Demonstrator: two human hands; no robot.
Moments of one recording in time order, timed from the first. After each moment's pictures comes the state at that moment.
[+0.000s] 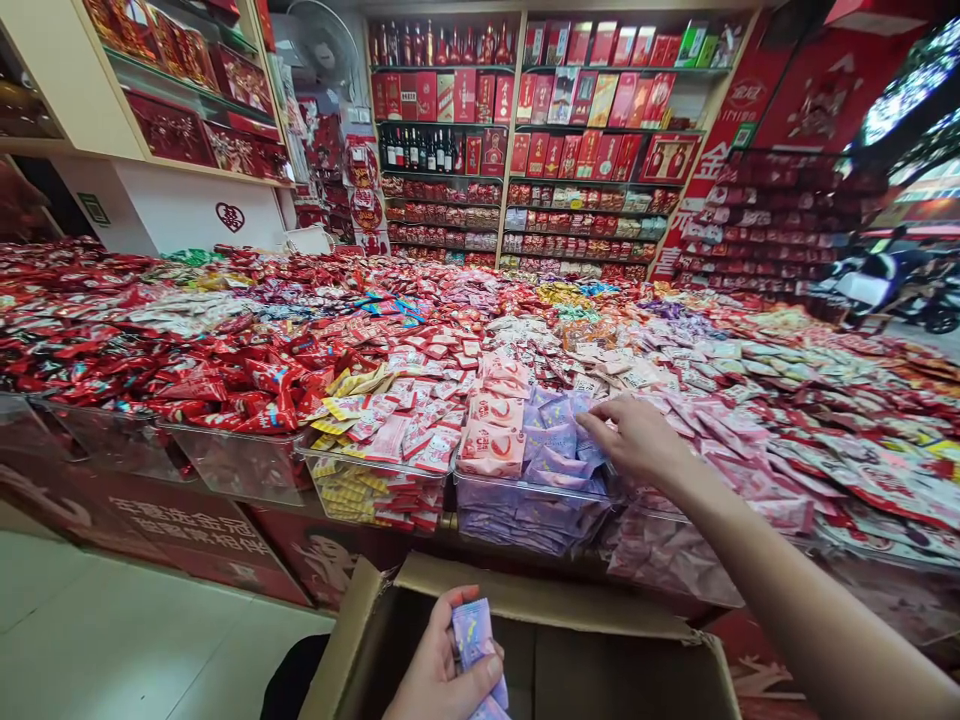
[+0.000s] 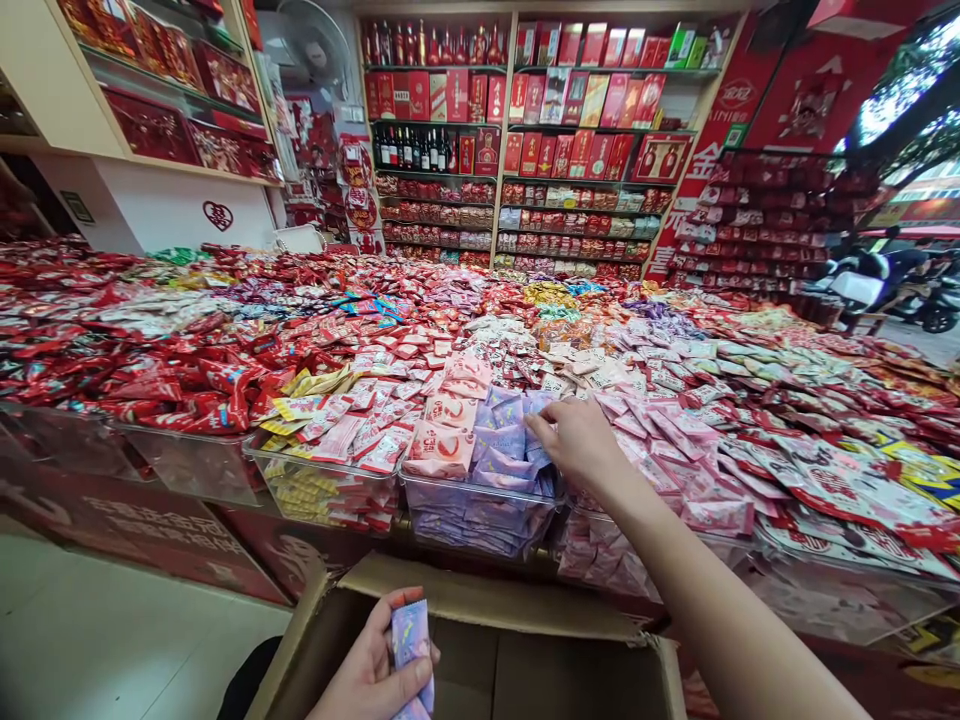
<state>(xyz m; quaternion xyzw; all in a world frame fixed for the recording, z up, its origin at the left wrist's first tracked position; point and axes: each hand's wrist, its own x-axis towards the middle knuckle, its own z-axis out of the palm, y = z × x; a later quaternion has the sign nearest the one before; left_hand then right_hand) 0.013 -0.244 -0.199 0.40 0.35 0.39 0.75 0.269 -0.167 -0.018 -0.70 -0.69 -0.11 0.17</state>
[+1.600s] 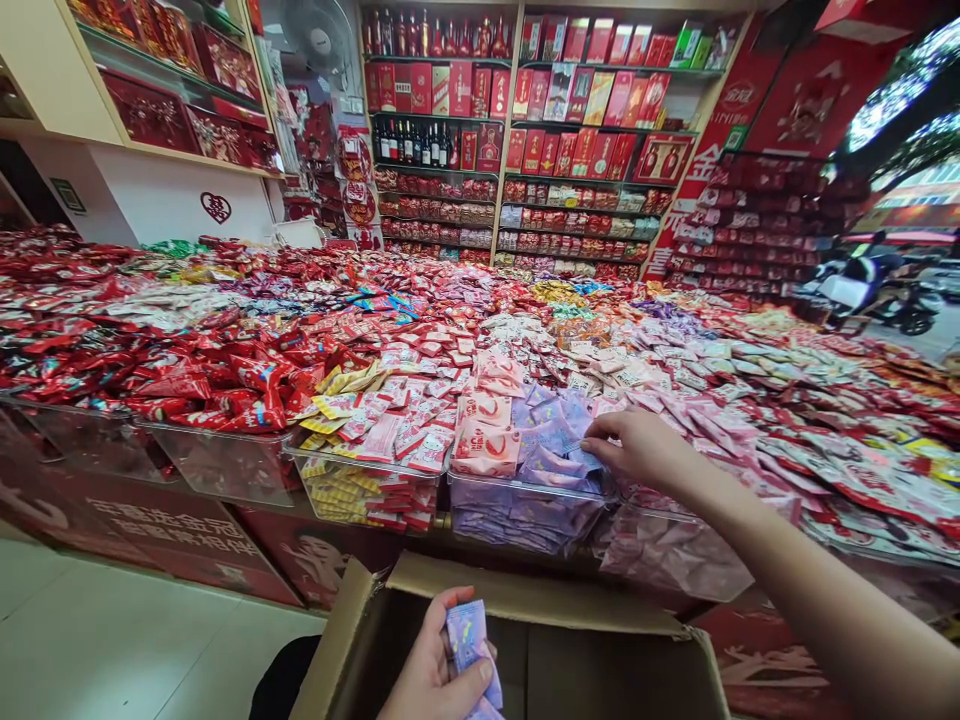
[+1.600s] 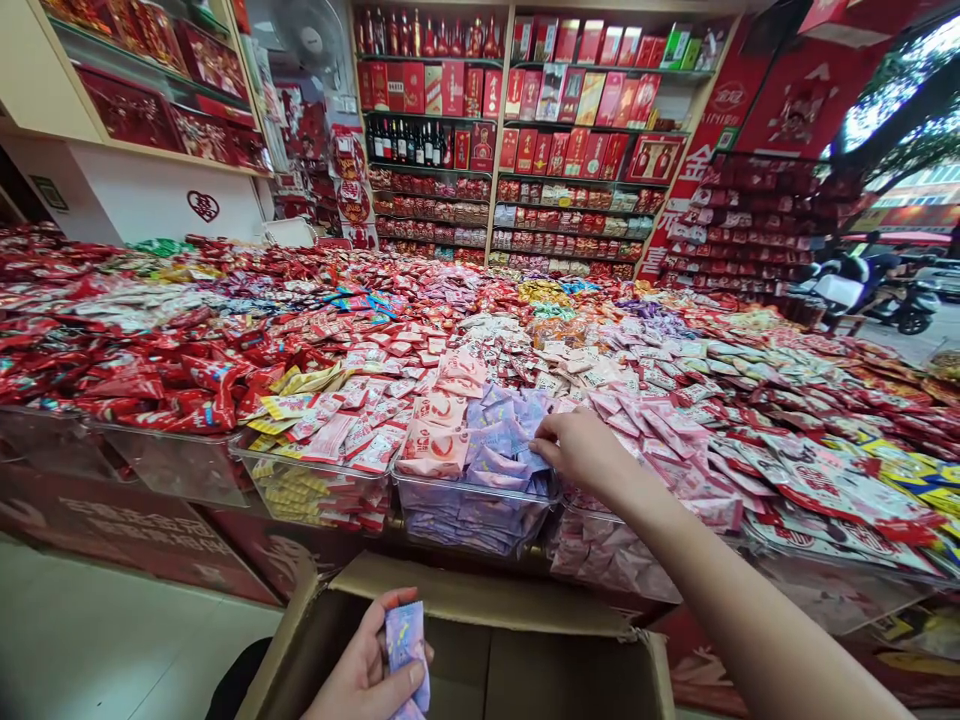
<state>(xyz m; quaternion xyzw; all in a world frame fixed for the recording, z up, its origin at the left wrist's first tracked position) 0.012 -0.245 -0.199 0.41 0.37 0.39 0.74 0.278 -0.179 -0.016 -0.68 -0.72 -0.05 0.12</state>
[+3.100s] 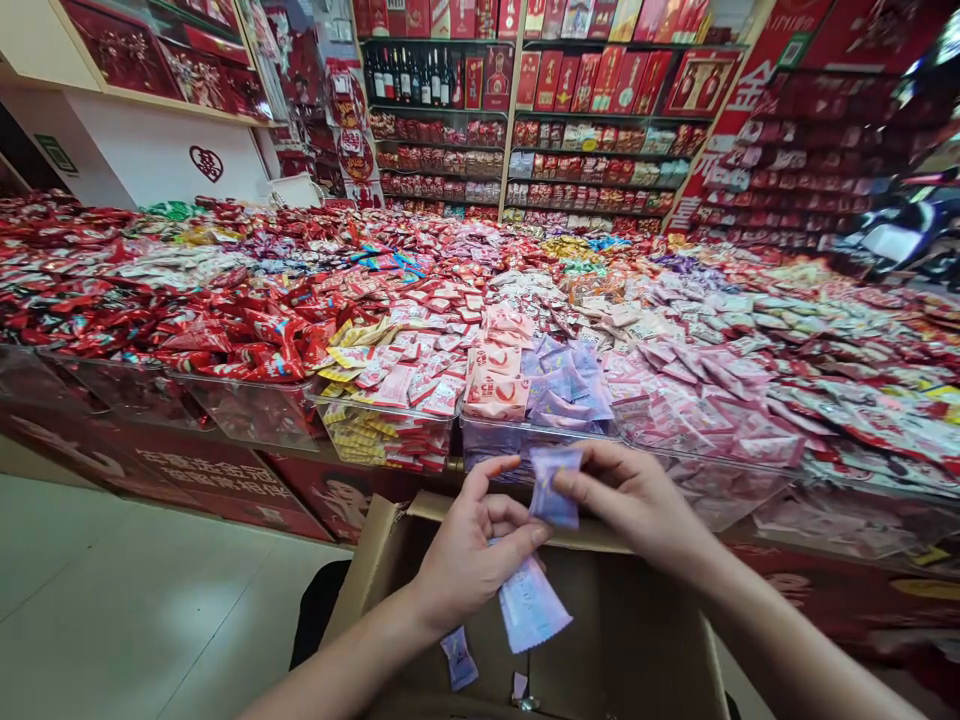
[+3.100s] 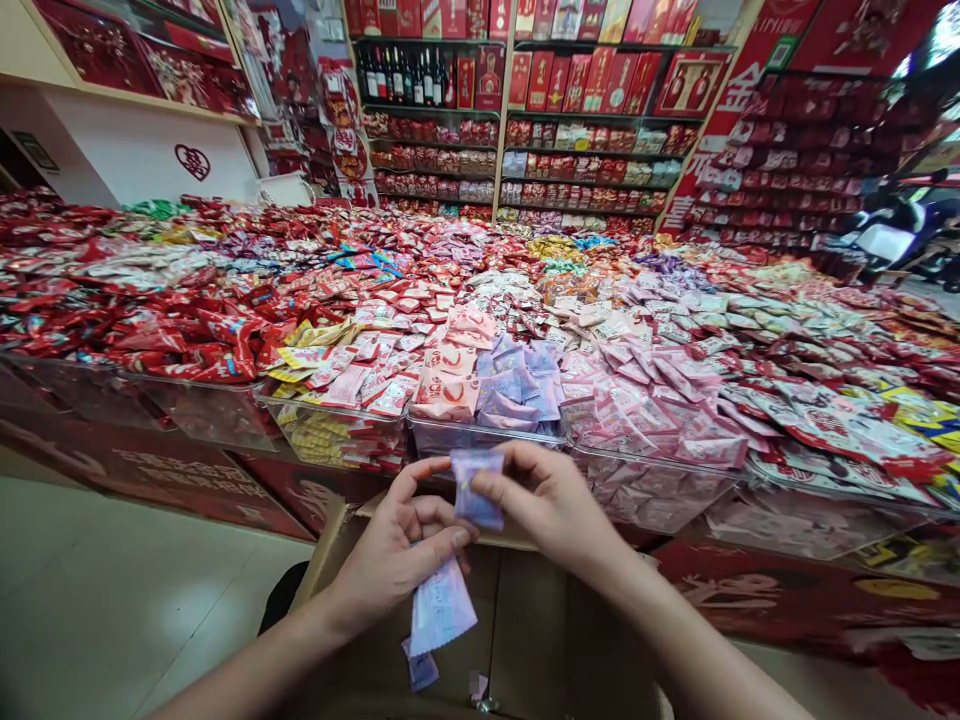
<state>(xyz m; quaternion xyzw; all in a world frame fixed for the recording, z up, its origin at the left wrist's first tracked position) 0.034 -0.239 -0.092 0.53 0.27 0.36 0.72 0.207 -0.259 -0.046 -0.54 -0.62 0.34 0.47</state>
